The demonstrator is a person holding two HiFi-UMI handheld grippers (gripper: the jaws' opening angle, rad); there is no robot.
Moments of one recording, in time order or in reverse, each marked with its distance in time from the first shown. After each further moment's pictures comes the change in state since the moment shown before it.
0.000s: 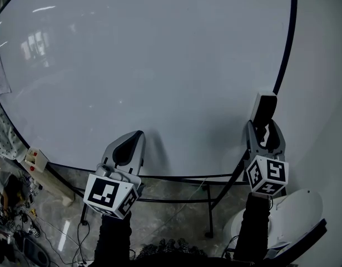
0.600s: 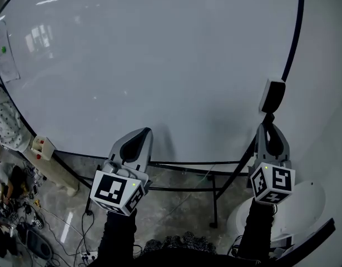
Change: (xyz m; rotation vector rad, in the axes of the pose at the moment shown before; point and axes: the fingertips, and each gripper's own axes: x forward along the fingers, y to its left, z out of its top) left arm -0.046 0.000 -0.011 -0.021 0.034 -0.001; right arm -0.060 0.043 0.013 -0.010 0.056 0.010
